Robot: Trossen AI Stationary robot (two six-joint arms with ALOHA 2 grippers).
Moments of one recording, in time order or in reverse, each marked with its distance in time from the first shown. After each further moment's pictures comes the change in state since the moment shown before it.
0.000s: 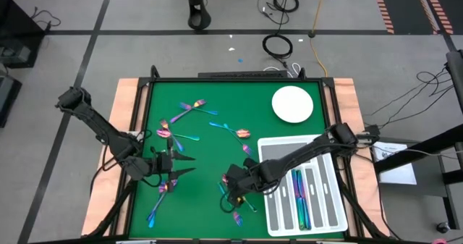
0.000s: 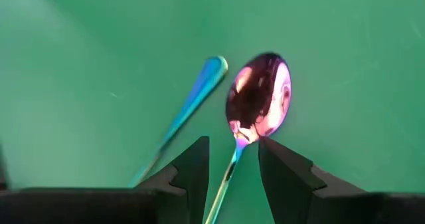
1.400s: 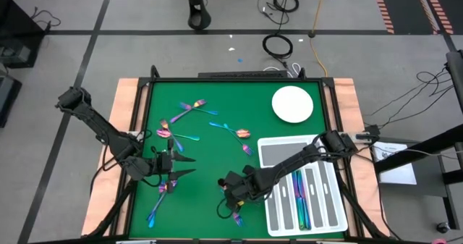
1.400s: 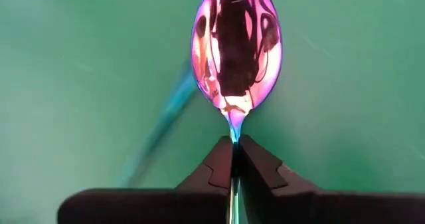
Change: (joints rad) left arm 0.000 0.000 0.000 -0.005 0.025 -0.034; right arm 0.029 0.123 0.068 -0.016 -0.040 0.069
